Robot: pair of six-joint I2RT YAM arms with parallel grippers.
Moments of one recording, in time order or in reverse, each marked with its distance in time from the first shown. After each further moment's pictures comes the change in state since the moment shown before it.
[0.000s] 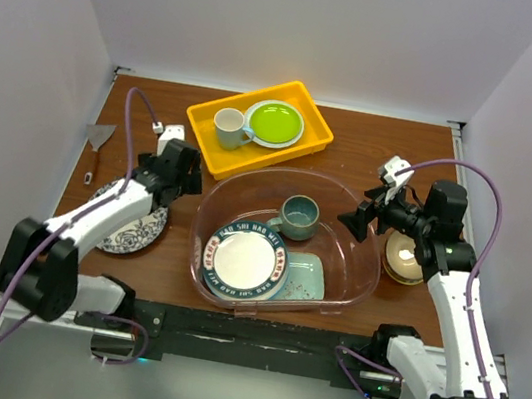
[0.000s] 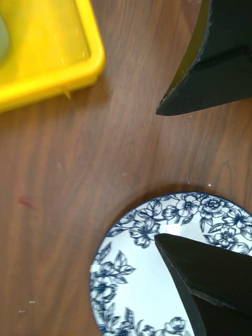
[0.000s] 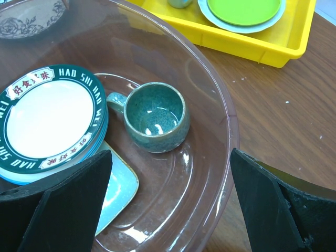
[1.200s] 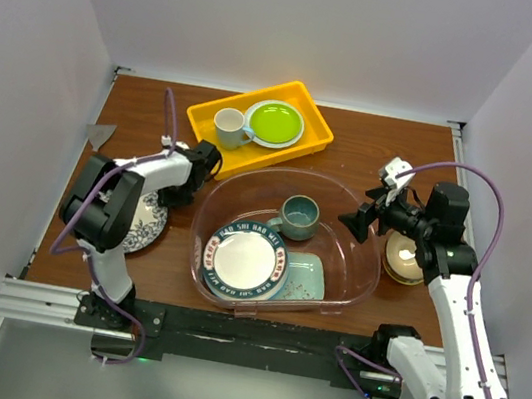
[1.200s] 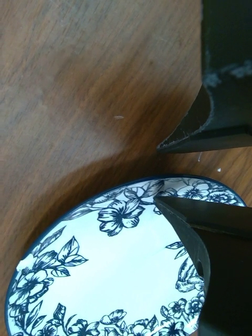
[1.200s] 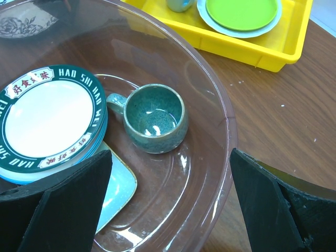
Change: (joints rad) left arm 0.005 0.518 0.258 -0.378 -0.166 -0.309; right arm 0.000 -0.021 0.000 -0.004 -0.001 -0.013
